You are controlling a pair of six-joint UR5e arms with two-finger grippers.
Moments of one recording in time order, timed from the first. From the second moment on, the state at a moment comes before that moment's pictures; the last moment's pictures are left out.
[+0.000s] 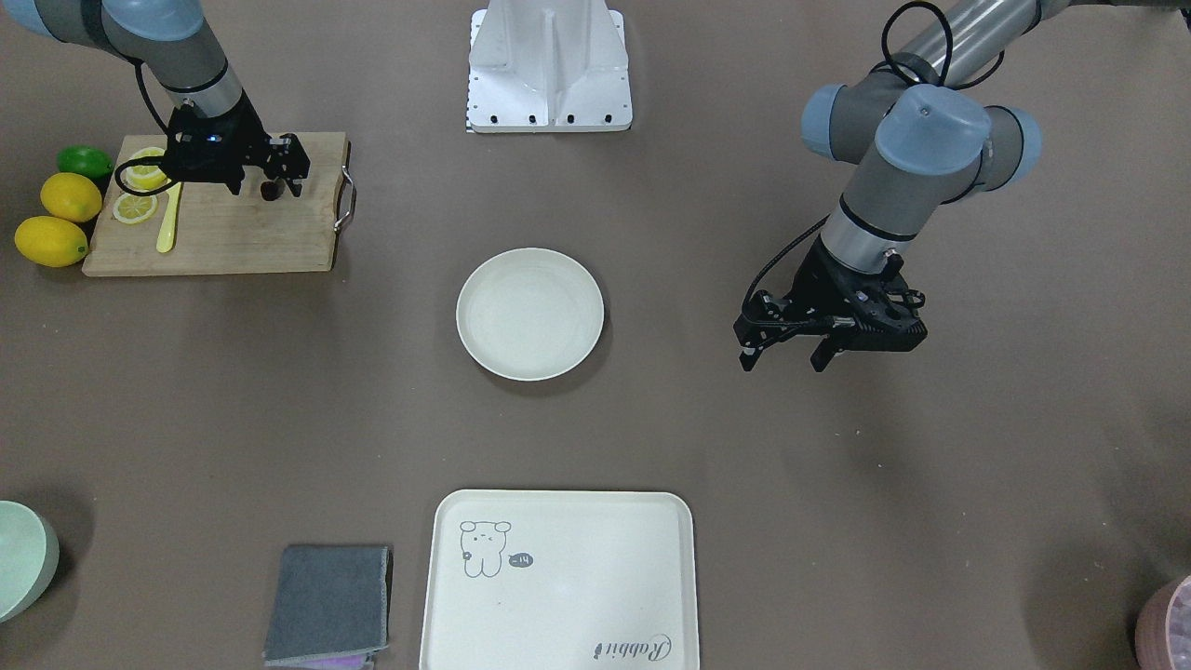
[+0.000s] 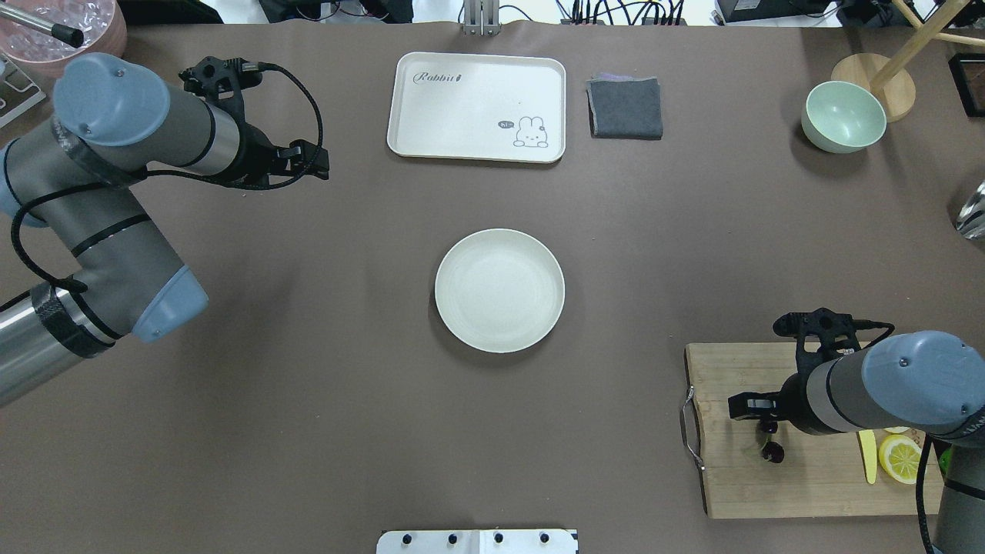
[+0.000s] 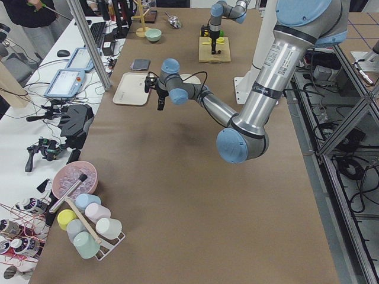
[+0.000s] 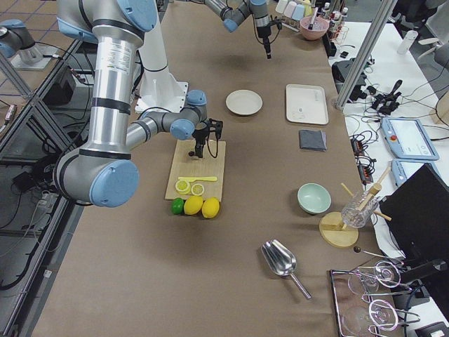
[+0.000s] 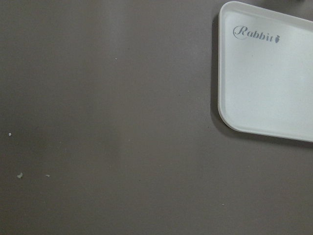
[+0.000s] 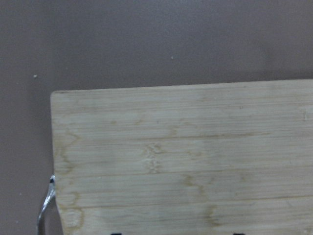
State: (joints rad) left arm -0.81 -2.02 -1.64 -2.04 -1.94 -1.17; right arm 0.40 -1.74 2.09 -1.21 1.82 1.32
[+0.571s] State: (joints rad) left arm -0.81 -2.02 -1.64 -2.04 -1.94 -1.18; right arm 0.40 -1.75 2.09 -1.21 1.82 1.33
